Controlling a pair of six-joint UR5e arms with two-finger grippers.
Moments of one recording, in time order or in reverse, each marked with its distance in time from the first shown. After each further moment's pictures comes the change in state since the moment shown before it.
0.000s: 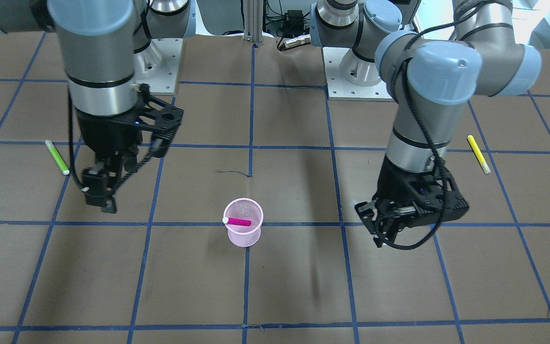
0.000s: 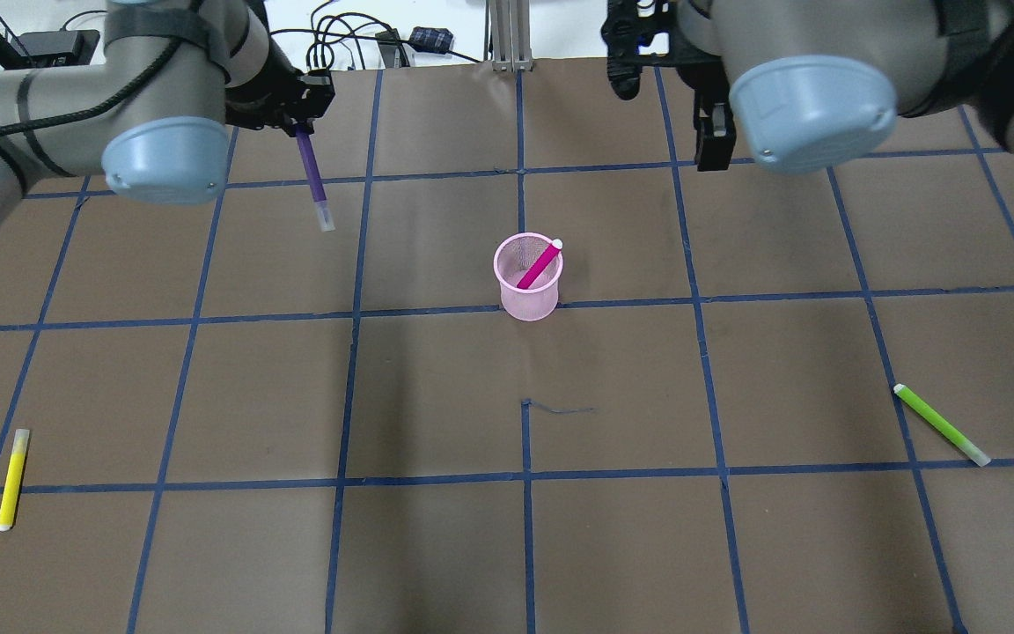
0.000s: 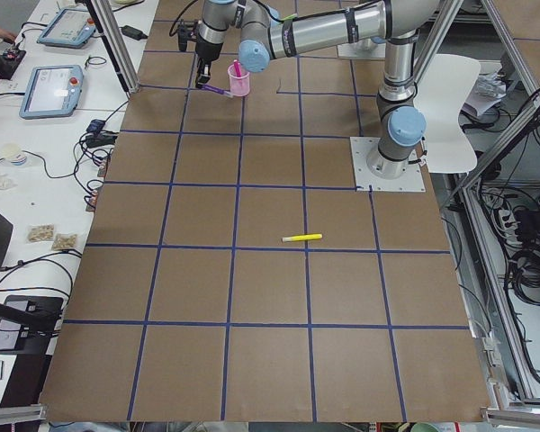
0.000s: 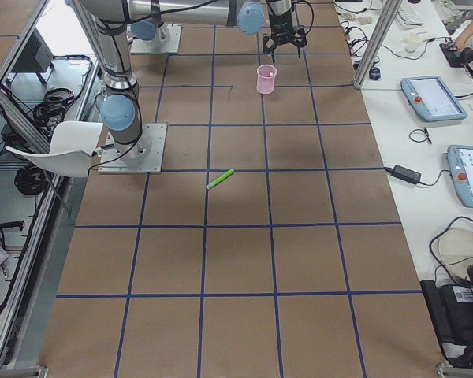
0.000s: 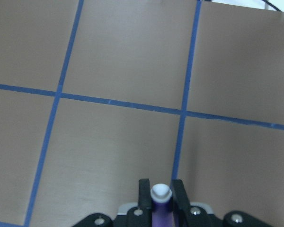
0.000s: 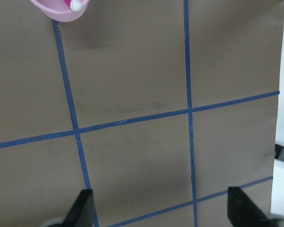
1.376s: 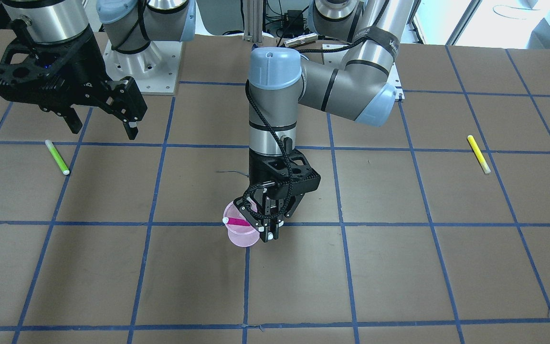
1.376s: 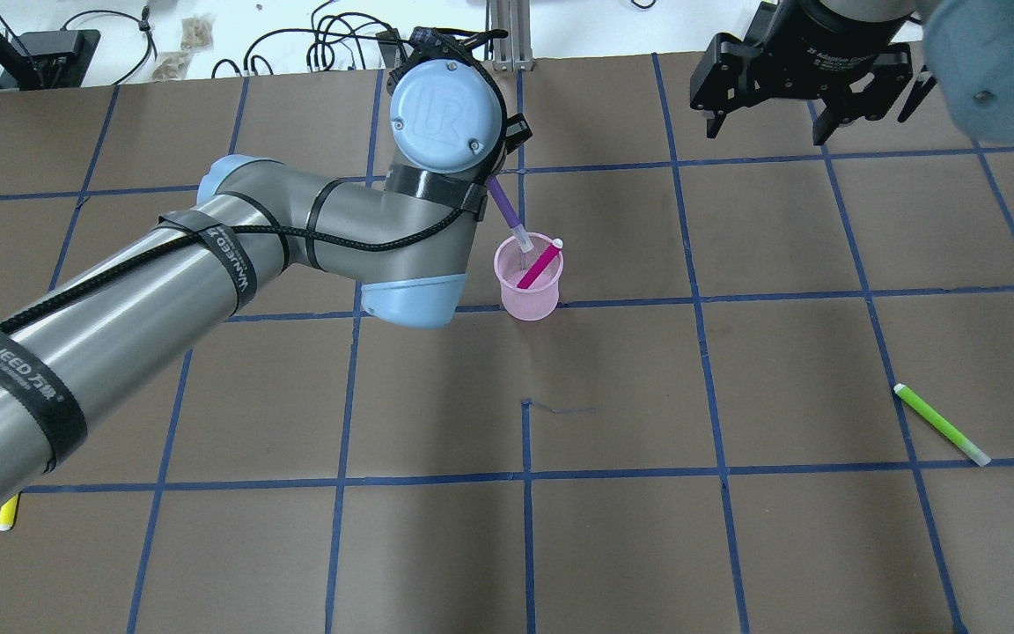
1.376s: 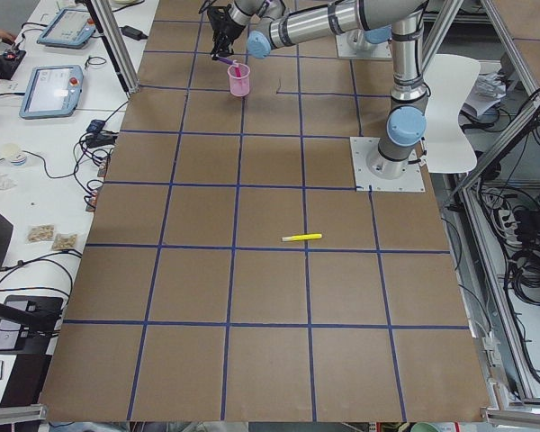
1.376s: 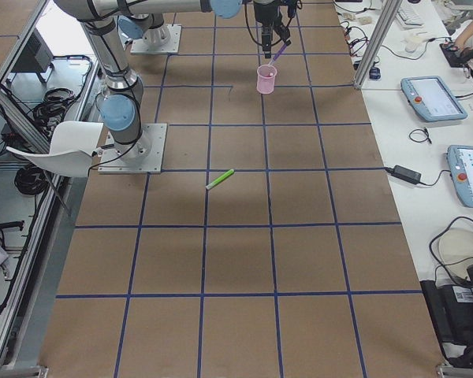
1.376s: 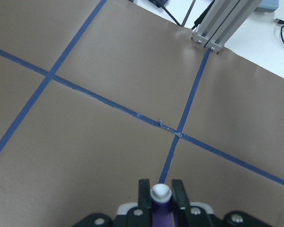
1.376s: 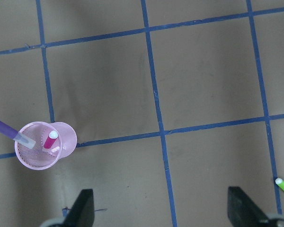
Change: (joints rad) left arm -0.305 -0.117 -0.097 0.369 0.153 -0.492; right arm -0.063 -0.129 -0.032 0.245 0.163 1.452
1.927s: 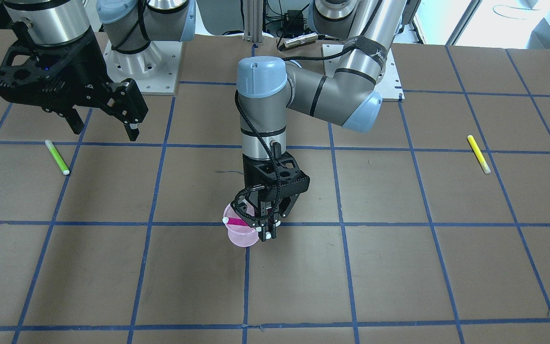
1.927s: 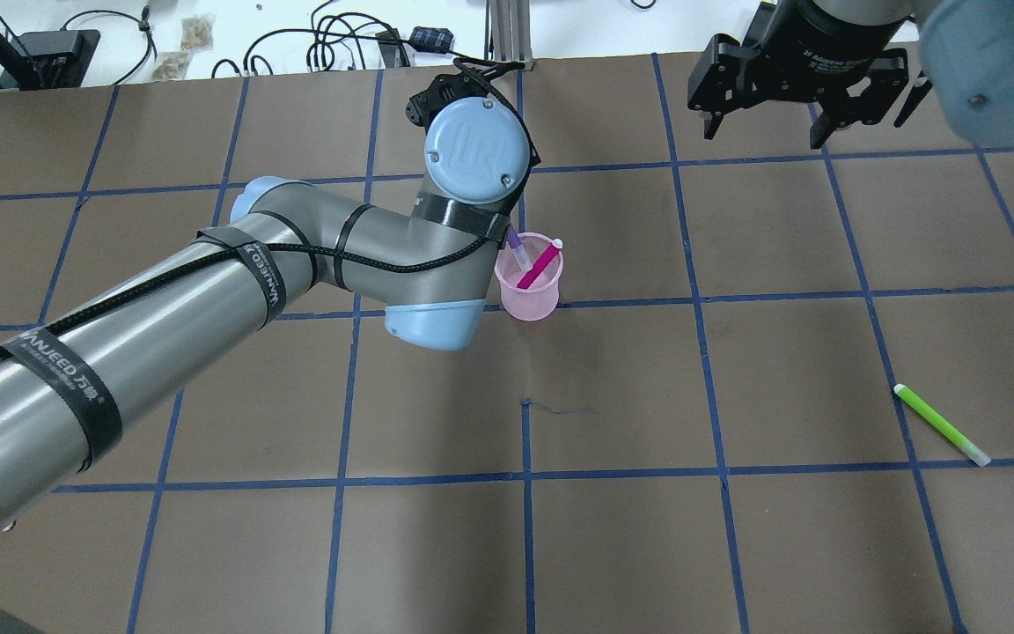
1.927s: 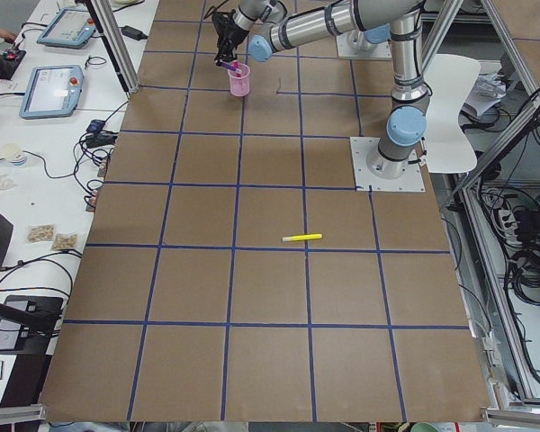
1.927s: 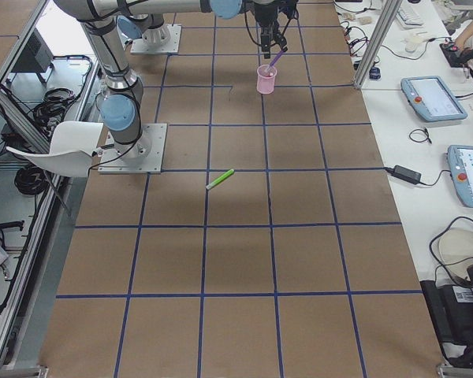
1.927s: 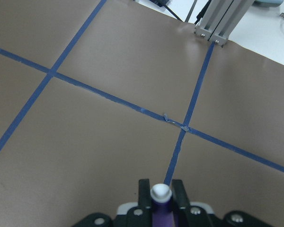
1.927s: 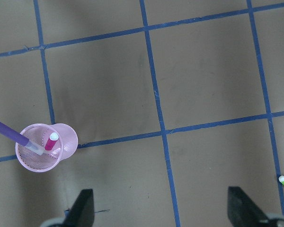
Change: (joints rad) left arm -0.028 -0.030 -0.021 0.014 0.054 0.000; right arm 0.001 0.006 0.005 -0.004 0.002 0.014
